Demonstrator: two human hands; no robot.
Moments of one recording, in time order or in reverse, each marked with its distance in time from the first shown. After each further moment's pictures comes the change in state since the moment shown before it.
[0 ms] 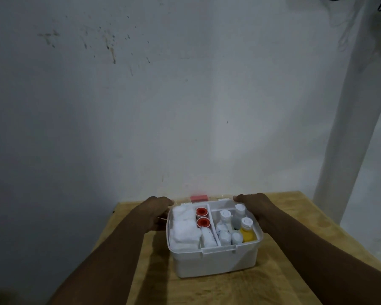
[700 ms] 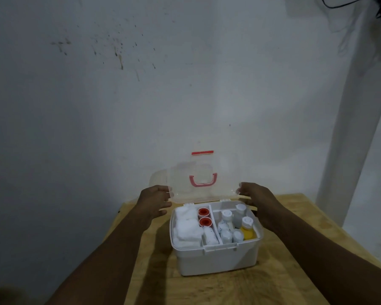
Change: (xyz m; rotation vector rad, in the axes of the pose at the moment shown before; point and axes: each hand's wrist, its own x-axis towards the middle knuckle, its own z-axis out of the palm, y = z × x) left_hand -0.013 0.004 -0.011 -0.210 0.143 0.259; right_hand -0.019 -0.015 -0.003 0.211 -0.059 -0.103
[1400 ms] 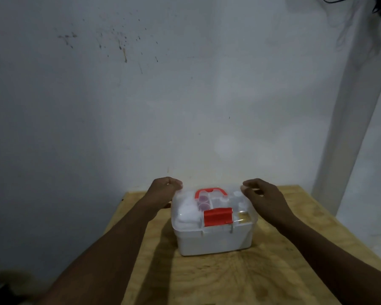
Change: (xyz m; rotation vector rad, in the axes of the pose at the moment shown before) left_hand -0.033 0.000 0.009 0.264 -0.099 0.184; right_hand -0.047 0.022 -0.028 -0.533 0.086 -0.516
